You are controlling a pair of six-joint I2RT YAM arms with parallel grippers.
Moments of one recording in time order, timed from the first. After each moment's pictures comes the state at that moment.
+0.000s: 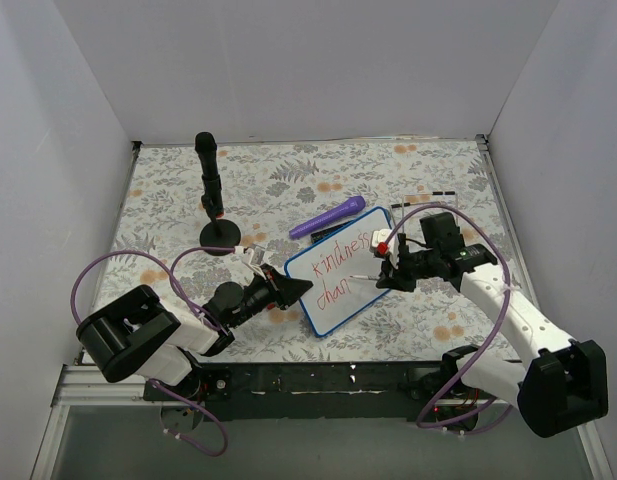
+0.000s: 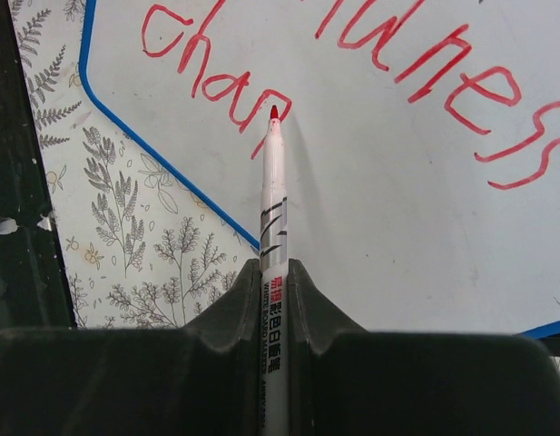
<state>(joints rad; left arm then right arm) -0.81 1.41 0.12 1.31 0.12 -0.79 0.36 1.10 0.76 -0.66 -0.75 -0.81</state>
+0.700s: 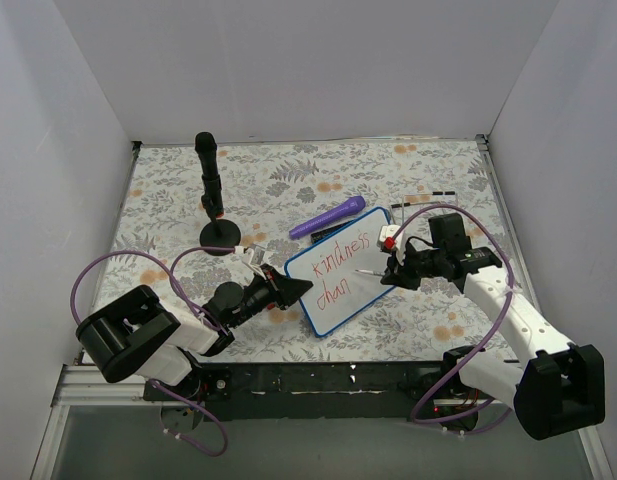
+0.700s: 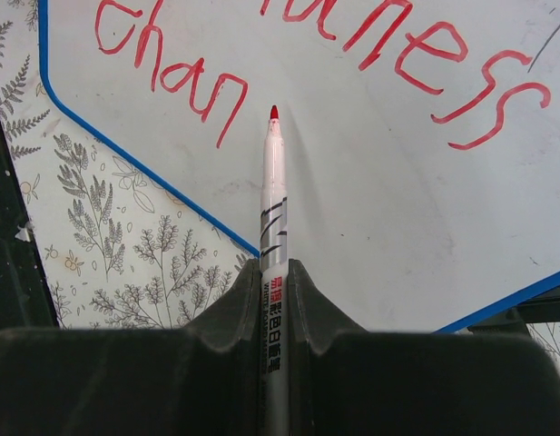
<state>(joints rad) -0.81 1.41 0.12 1.31 0.12 -0.79 0.28 1.07 0.72 -0.61 -0.76 -0.77</state>
